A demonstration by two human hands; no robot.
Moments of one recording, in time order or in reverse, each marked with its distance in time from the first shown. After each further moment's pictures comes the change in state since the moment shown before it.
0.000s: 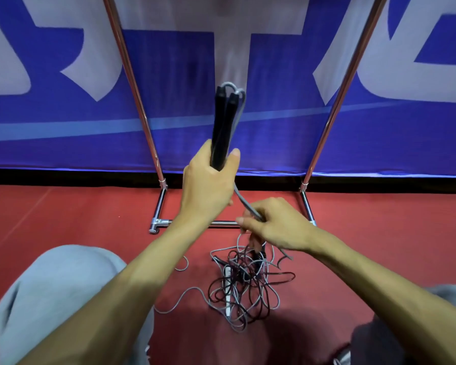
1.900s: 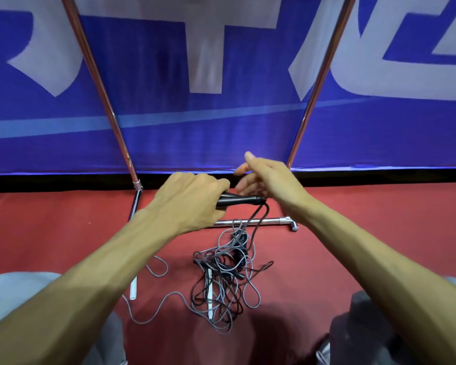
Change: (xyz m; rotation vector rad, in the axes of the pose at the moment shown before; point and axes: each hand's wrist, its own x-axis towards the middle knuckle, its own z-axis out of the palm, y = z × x) left_hand 0.019 -0.026 0.003 1.080 -0.612 0.592; right_hand 0.029 0.016 -0.037 0.639 0.334 0.231
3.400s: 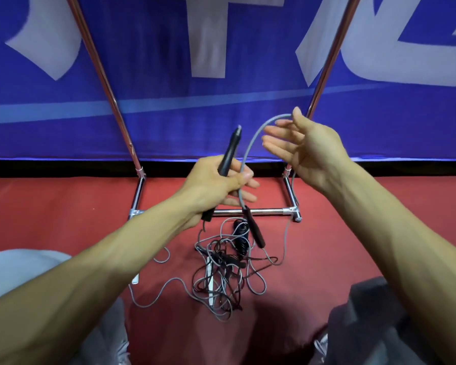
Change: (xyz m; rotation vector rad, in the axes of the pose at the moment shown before) left_hand 0.008 0.037 0.002 -1.650 -0.049 -0.492; right_hand 0.000 -0.028 -0.035 0.645 0.214 0.072
